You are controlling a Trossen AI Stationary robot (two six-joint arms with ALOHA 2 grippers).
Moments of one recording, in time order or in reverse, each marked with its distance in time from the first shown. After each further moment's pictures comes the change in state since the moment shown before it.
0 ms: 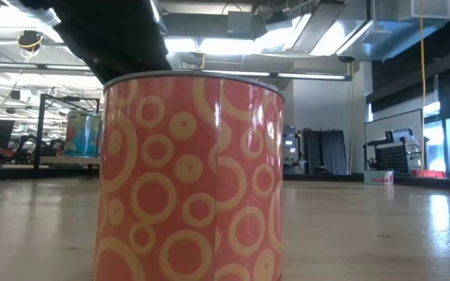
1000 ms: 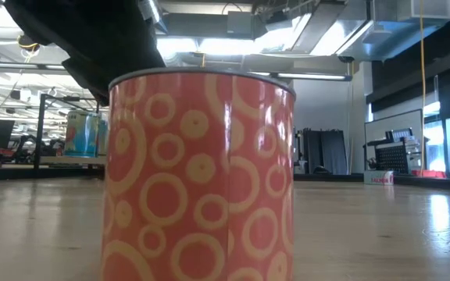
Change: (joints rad) left arm 0.008 0.054 0.002 -0.003 -0.029 -0.056; right arm 0.000 0.000 0.000 0.028 0.001 -0.007
